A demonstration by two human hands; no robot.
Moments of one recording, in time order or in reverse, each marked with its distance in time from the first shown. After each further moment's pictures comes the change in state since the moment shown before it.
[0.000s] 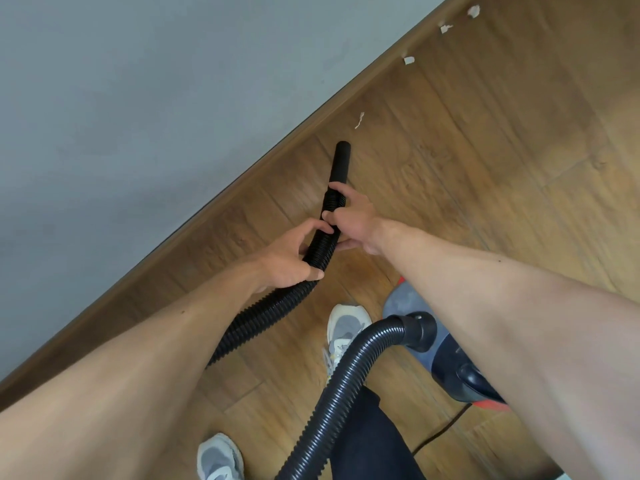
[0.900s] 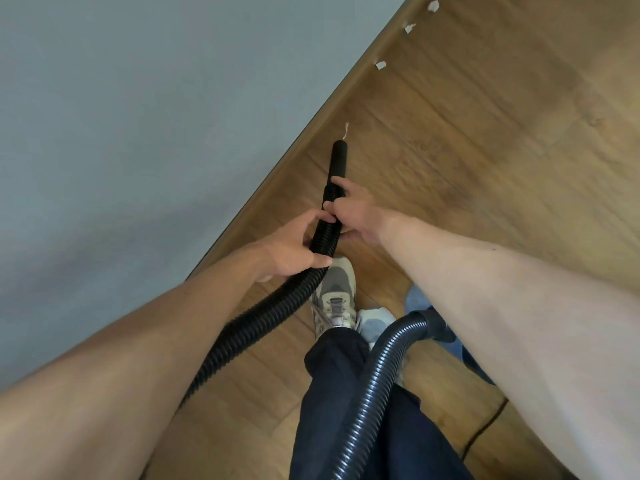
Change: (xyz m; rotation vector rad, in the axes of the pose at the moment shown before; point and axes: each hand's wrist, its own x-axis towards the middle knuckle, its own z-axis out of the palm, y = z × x) left_hand 0.003 0.036 -0.029 0.155 -0.023 -0.017; right_hand 0.003 -0.023 0.000 0.162 0.094 -0.027
